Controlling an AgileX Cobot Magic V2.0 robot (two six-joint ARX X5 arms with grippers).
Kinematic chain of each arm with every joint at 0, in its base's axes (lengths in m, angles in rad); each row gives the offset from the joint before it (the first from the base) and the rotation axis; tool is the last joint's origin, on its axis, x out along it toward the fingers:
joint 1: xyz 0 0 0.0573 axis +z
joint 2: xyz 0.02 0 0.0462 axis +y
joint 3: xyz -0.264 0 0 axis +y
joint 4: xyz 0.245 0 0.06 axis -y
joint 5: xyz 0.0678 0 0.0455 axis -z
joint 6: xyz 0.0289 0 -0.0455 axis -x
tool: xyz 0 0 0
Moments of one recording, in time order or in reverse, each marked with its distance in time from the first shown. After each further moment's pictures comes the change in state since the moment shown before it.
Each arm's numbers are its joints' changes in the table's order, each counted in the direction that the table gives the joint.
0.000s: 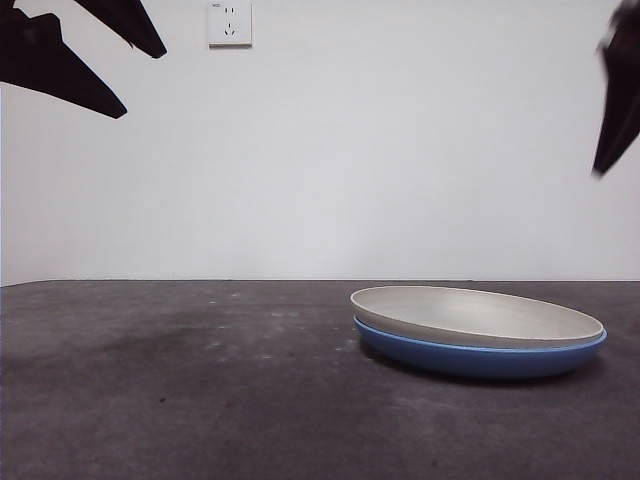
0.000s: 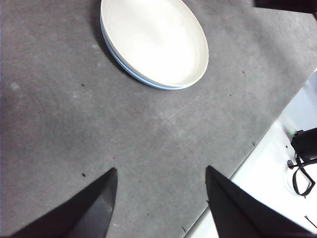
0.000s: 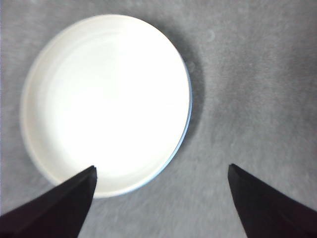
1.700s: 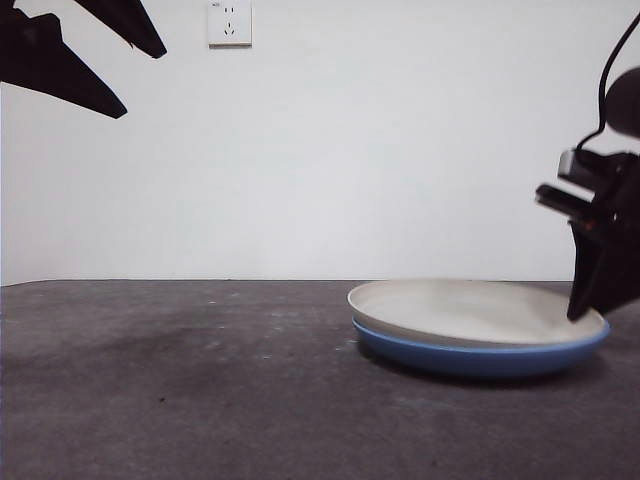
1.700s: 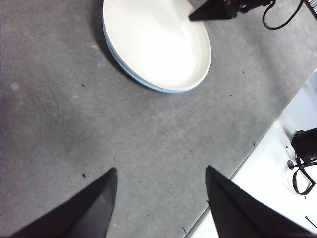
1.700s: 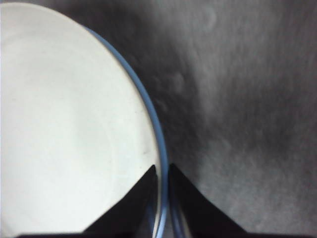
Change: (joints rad) left arm 0.000 0.000 0.000 0.000 0.000 0.000; right arm 0.003 0.391 0.000 0.306 -0.062 -0.089
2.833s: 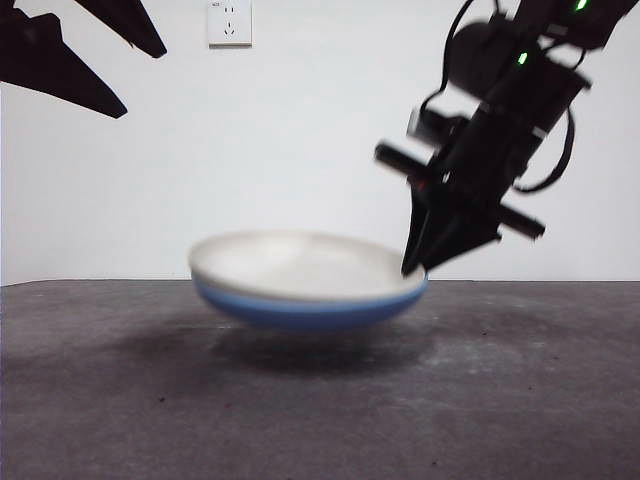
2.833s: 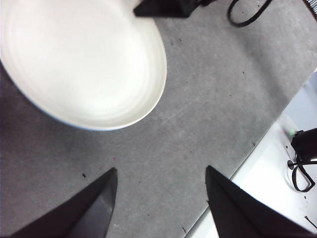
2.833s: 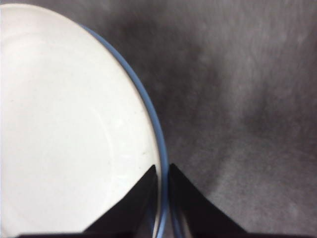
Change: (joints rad) left arm 0.000 0.000 0.000 0.001 0.000 0.000; right arm 0.356 0.154 -0.220 0.062 0.089 -0.148
